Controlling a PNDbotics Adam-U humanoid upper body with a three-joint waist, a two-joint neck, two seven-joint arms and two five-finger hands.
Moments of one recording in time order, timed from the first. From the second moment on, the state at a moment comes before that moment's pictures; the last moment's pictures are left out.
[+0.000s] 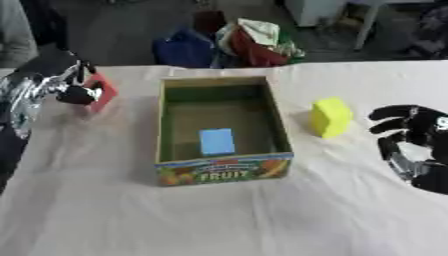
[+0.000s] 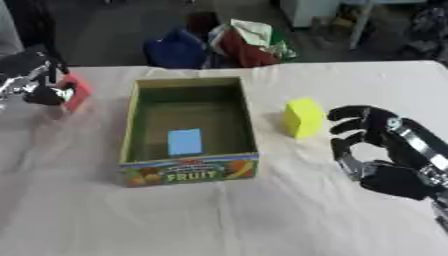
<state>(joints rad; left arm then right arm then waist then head) -0.99 0.63 -0.06 -0.86 -1.10 -0.13 -0.22 -0.38 -0.62 0.23 -1.82 -0.11 0.02 0.16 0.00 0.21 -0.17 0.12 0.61</state>
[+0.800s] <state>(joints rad) -1.05 0.54 -0.23 -1.13 -0.96 -0.25 -0.34 -0.37 -0.62 0.23 -1.82 -0.11 0.02 0.16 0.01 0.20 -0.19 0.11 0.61</state>
